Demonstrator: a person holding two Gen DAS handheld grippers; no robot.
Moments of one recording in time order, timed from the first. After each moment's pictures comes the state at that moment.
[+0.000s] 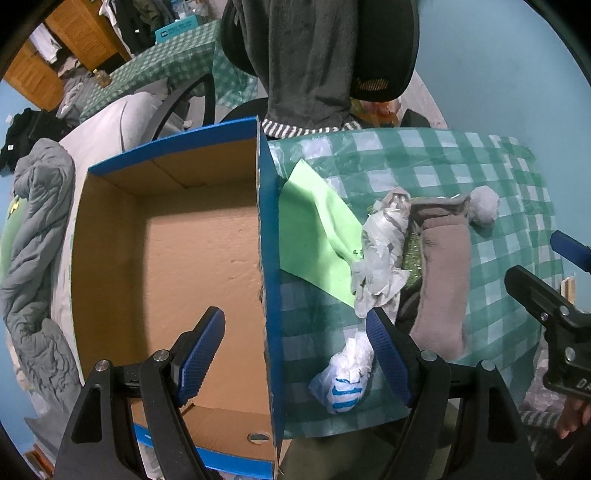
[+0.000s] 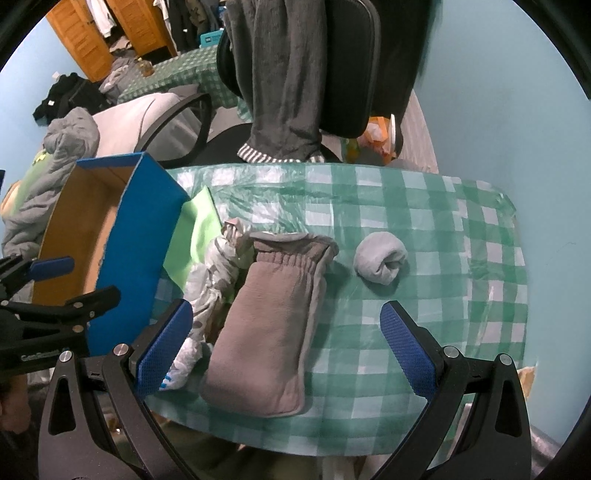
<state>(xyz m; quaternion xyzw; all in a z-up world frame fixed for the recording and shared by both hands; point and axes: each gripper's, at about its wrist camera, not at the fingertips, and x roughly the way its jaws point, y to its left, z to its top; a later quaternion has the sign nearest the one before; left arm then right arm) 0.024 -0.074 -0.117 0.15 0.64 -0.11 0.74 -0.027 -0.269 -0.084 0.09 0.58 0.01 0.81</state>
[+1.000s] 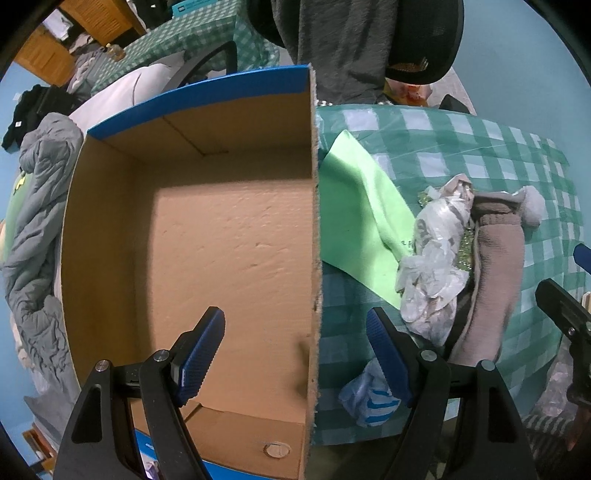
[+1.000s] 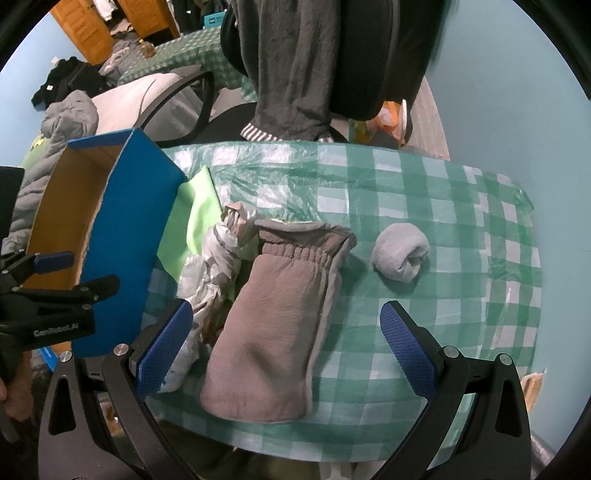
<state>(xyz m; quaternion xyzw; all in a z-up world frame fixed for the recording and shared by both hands) 0.044 -0.051 -0.154 0.15 0.67 -0.07 0.72 -0.008 -0.256 -0.114 0.09 0.61 0.02 0.79</state>
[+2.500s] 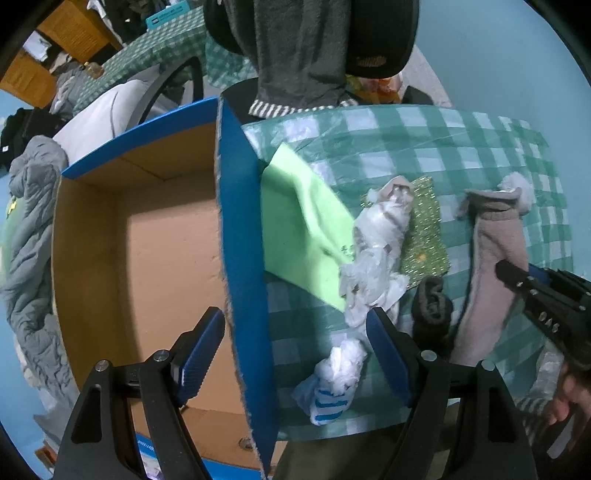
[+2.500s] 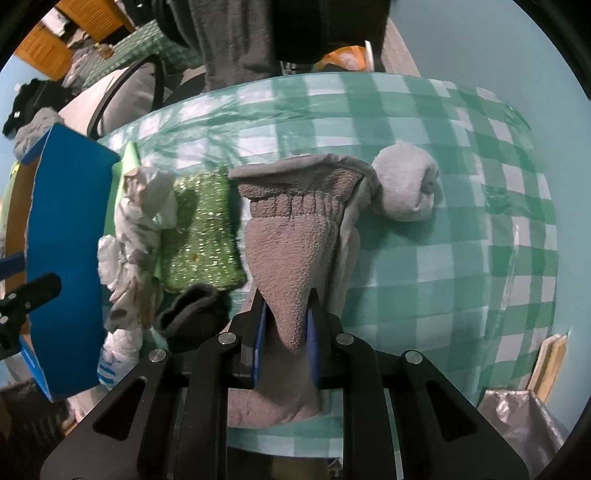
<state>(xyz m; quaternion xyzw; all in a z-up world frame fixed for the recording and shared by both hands) 0.032 -0.099 -0.138 0.17 0.67 -0.09 0.71 -0.036 -0.328 -0.164 0.17 0.66 -0.02 0.73</state>
